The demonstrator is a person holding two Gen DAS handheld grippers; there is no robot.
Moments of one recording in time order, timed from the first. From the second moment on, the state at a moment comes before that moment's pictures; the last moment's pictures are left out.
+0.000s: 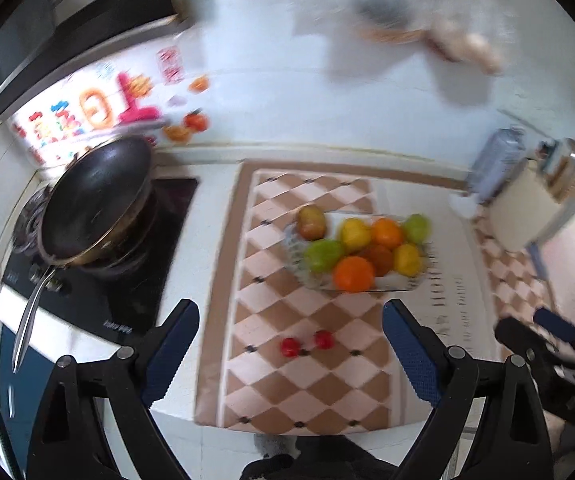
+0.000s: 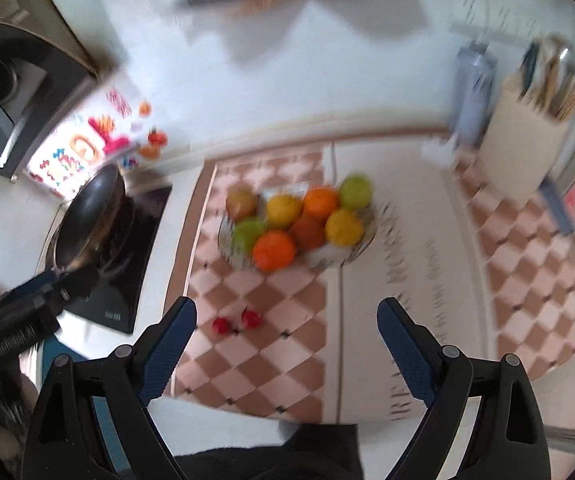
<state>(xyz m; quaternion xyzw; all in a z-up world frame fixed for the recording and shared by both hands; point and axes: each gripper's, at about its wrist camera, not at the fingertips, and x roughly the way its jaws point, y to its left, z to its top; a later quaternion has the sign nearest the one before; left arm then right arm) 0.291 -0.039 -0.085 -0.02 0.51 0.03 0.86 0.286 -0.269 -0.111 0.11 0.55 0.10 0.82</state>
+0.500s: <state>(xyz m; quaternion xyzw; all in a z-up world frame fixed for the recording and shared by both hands) 0.318 0.031 -0.228 -0.04 0.64 0.16 0.75 0.339 -0.180 -0.310 0.13 0.68 0.21 0.69</state>
